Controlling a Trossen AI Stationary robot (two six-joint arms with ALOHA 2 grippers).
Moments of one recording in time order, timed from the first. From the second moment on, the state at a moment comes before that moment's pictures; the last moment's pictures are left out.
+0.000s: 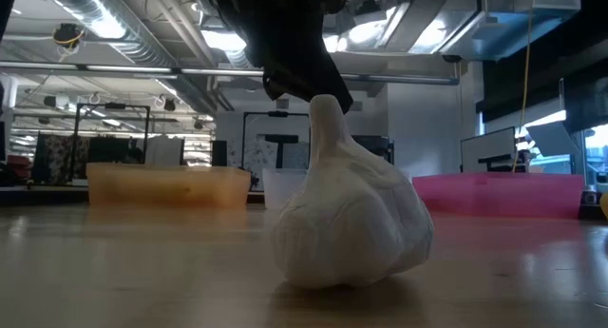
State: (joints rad) left arm -0.23 1.82 1.25 -0.24 -0.13 -0.28; right arm 0.99 1.37 0.67 -0.45 0.23 0.86
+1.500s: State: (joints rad) left arm -0.10 1.82 1.25 0.12 -0.15 0.15; right arm 0.39 1.20 0.97 -0.77 0.65 0.09
